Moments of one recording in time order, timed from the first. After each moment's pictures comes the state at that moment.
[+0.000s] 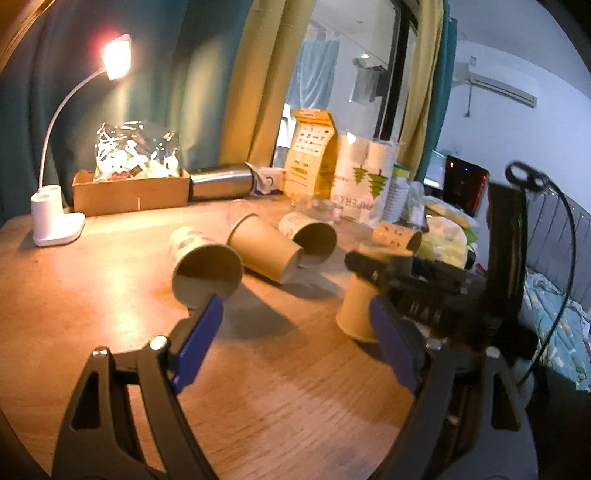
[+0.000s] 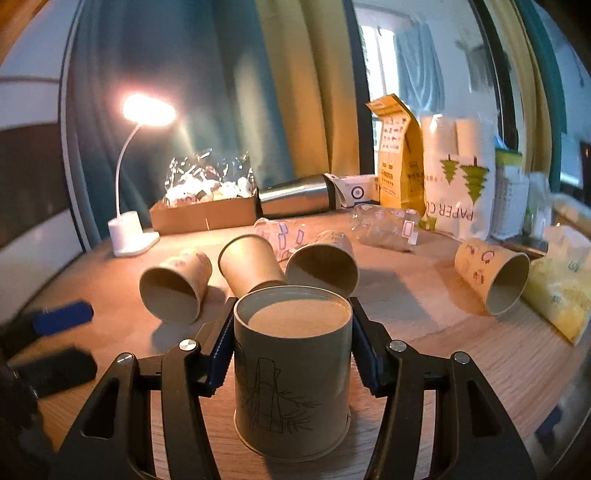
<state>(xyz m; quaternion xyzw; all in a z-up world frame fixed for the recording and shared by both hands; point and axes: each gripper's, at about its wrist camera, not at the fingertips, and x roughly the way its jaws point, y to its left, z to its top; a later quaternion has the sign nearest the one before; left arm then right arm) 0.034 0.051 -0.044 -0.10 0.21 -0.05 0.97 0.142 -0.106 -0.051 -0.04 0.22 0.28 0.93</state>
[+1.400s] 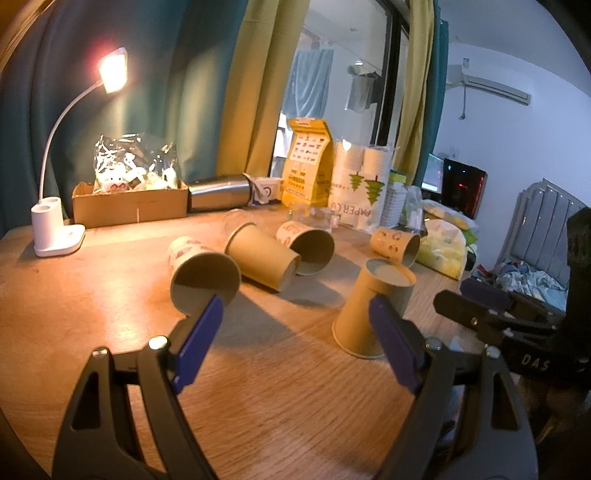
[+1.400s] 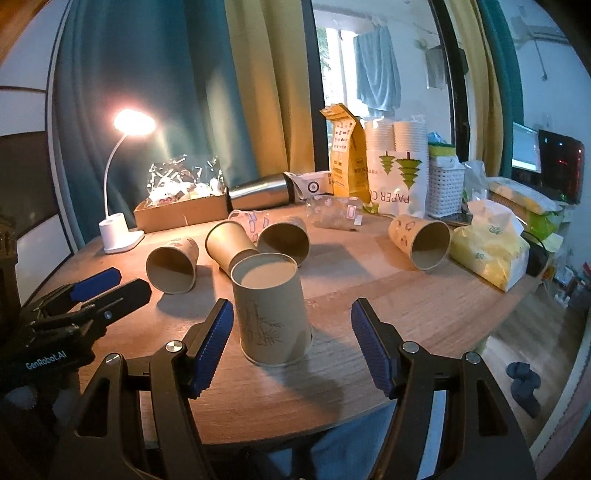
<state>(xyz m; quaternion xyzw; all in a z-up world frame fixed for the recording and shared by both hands) 0.034 0.047 -0.045 -0.08 0.19 -0.05 0.98 0.062 -0.151 -0.029 -0.03 0.24 0.21 0.95</state>
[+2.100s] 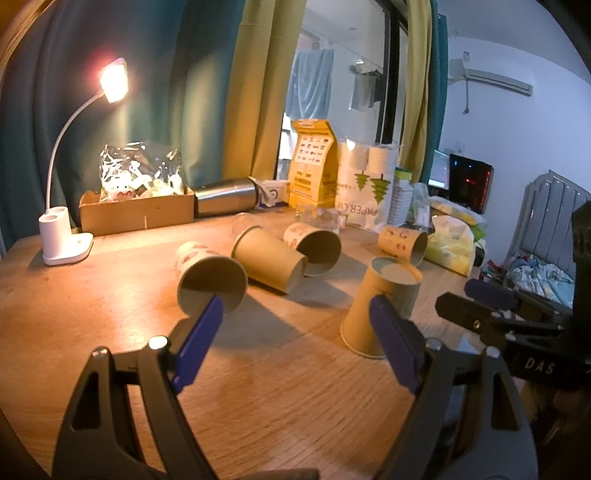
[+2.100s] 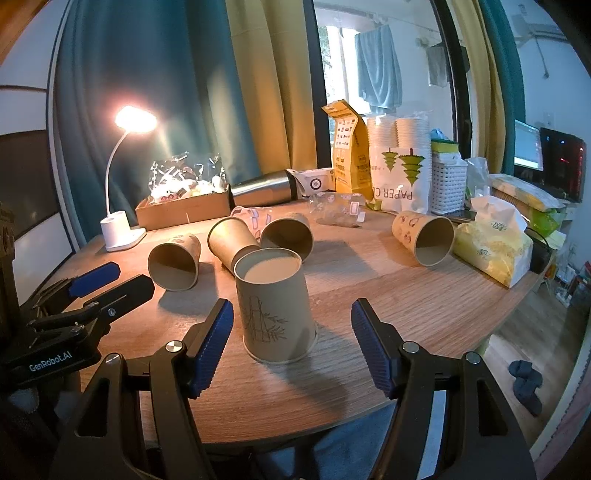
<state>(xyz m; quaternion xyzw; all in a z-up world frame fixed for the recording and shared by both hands) 0.033 0.044 -0.045 -0.06 0.19 -0.03 0.98 0.064 -0.149 -0.030 -0.03 0.24 0.21 0.95</state>
